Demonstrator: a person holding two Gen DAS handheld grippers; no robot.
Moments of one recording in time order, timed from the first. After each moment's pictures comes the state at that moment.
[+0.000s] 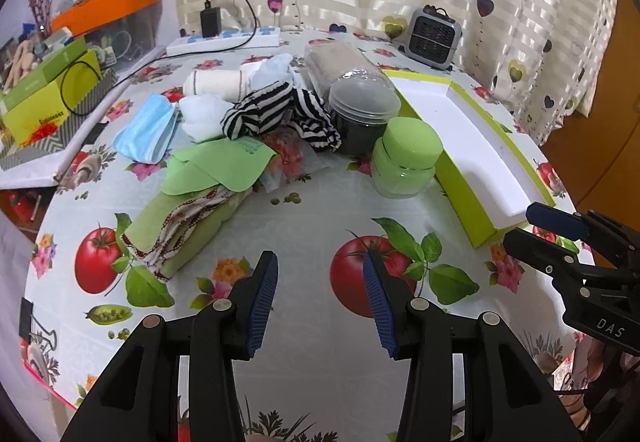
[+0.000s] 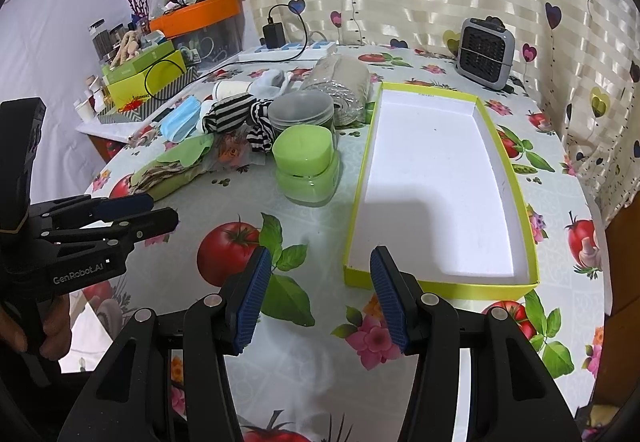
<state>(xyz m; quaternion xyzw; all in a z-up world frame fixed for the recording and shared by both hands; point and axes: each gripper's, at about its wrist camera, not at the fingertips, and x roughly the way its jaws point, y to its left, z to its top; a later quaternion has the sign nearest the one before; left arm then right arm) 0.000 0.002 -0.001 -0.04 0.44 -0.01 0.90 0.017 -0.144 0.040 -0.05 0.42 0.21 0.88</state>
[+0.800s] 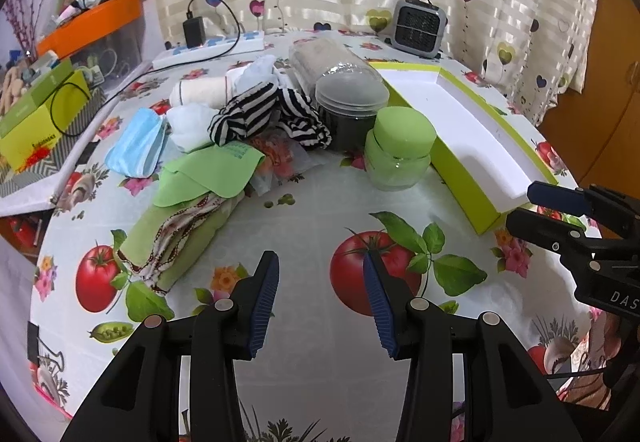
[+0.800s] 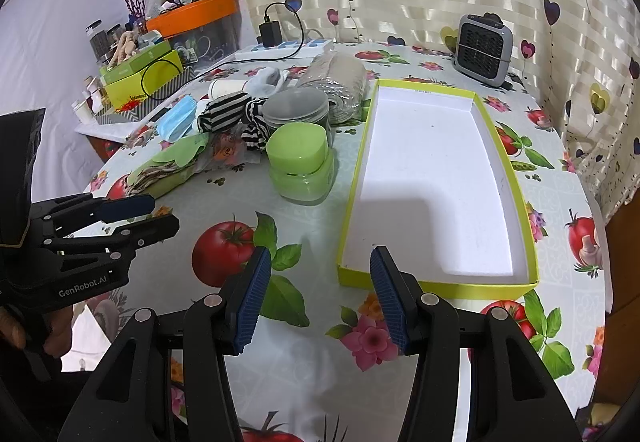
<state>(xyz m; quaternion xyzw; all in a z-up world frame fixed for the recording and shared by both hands) 0.003 -0.003 -0.007 -0.01 0.44 -0.03 0.90 0.020 -0.147 0.038 -0.05 0.42 0.21 0.88</state>
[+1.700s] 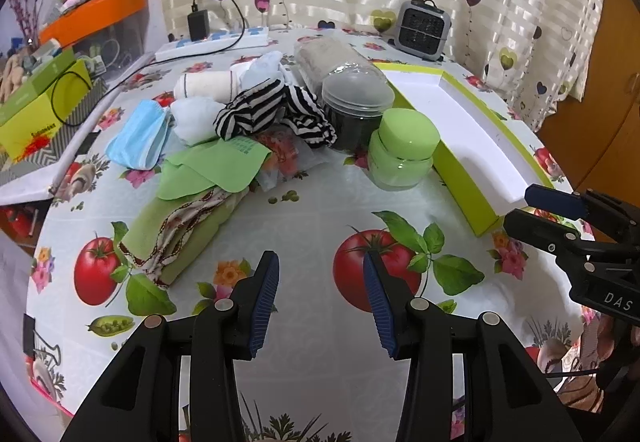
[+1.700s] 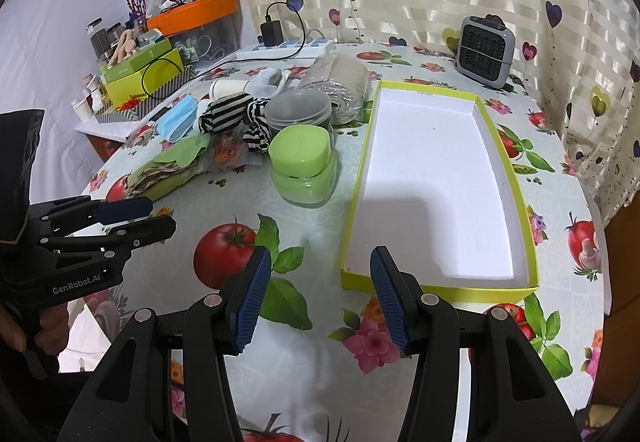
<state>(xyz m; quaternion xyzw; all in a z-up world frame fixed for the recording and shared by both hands) 0.002 0.007 -0.006 -0.02 0.44 -0.03 0.90 0.022 -0.144 0.038 -0.05 0.43 0.21 0.88</state>
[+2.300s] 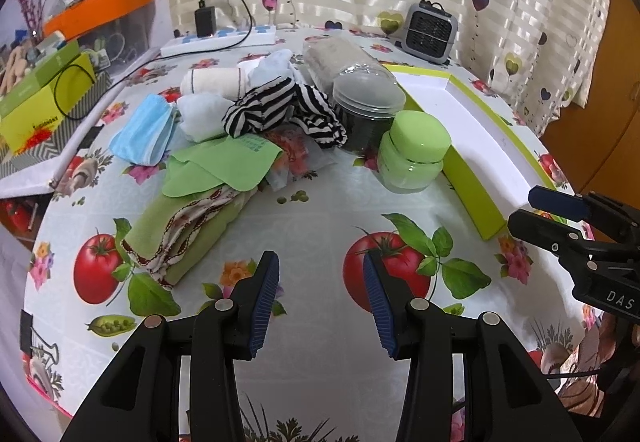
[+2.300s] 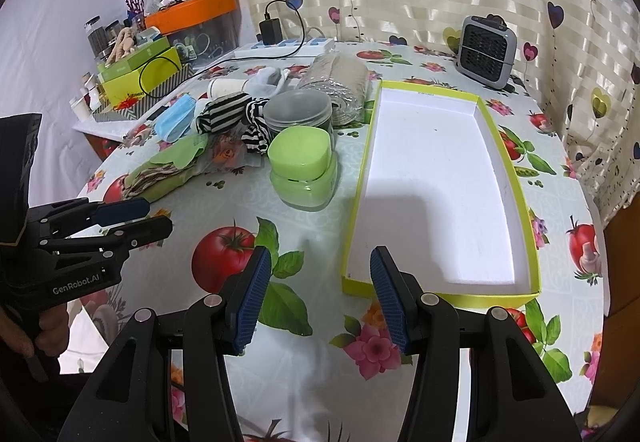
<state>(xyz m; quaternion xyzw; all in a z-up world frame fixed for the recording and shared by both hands) 0.005 0.014 -0.009 -0.03 0.44 -0.03 0.90 0.024 -0.143 0.038 -0.05 0.43 0.21 0.88</state>
